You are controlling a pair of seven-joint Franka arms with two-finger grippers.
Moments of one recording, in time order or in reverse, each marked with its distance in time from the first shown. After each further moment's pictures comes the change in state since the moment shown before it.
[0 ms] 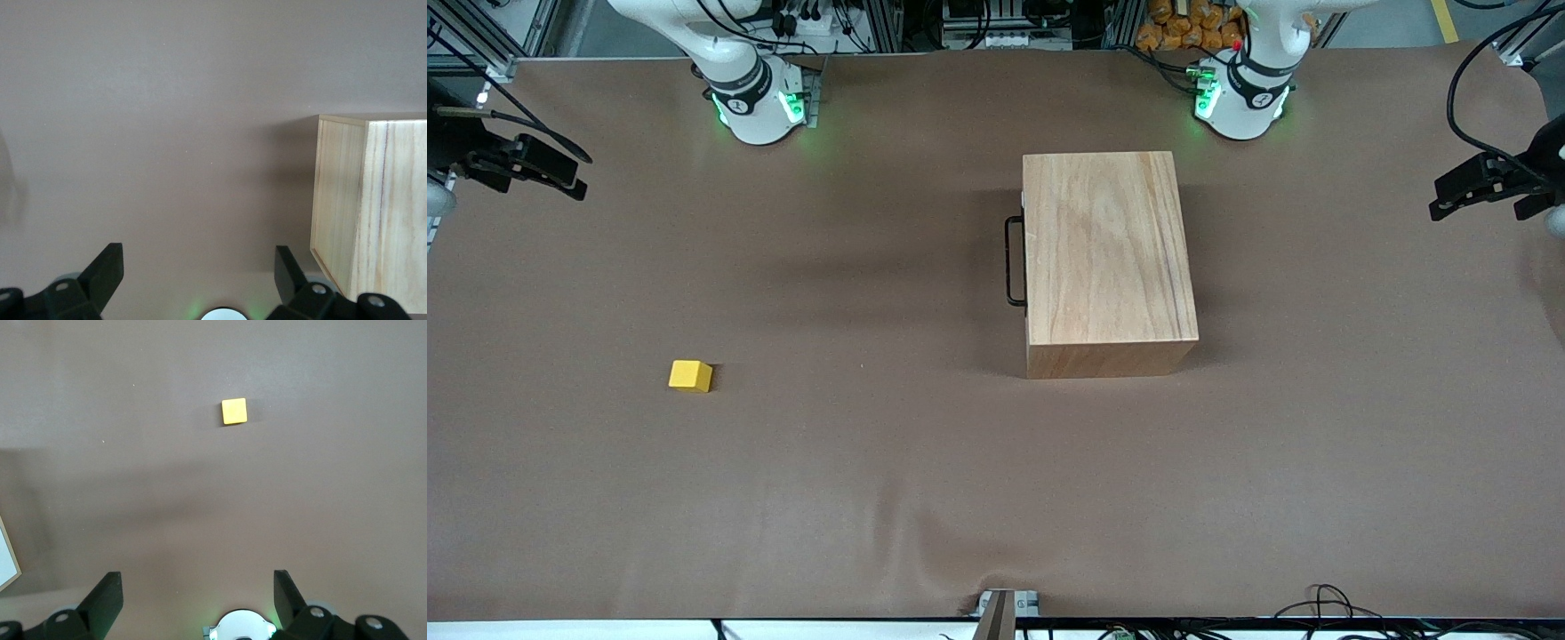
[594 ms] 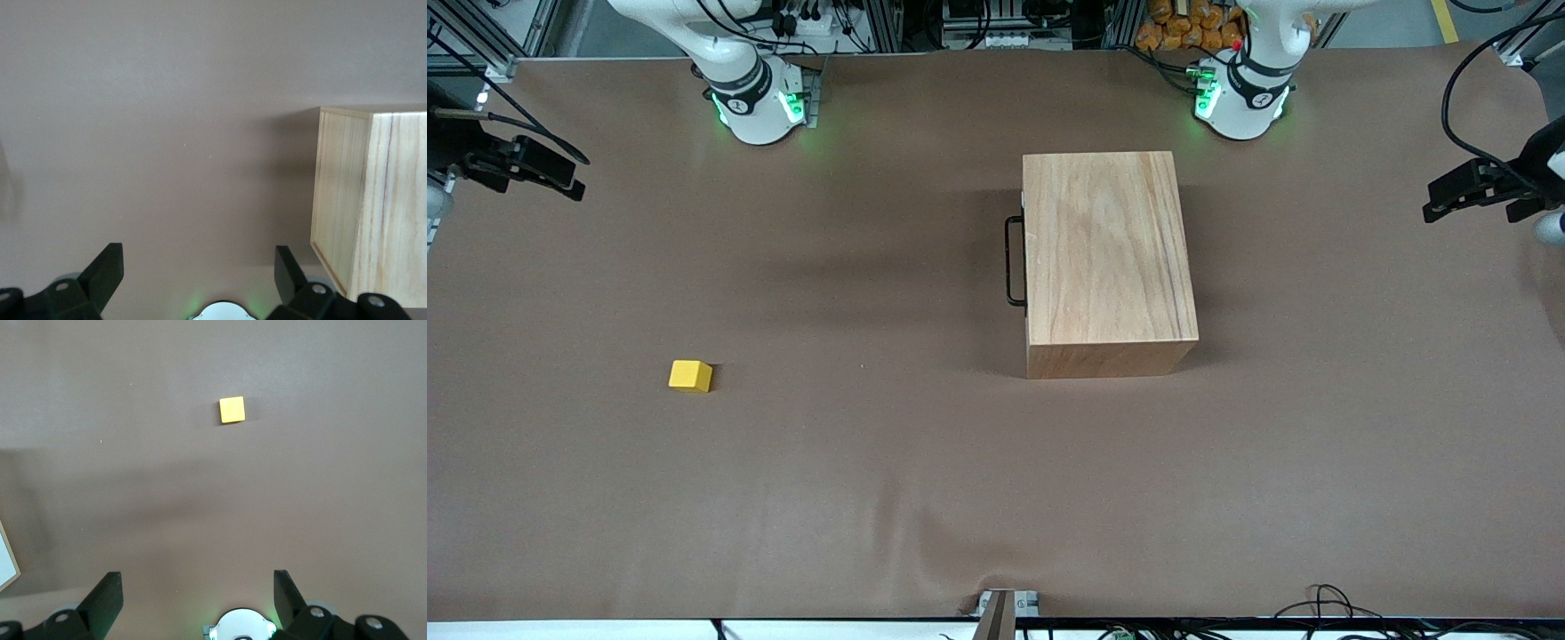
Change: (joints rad) left arm 0.000 0.017 0.000 -0.008 -0.003 -0.018 0.013; right arm 0.000 0.000 -0.002 -0.003 0.000 0.000 0.000
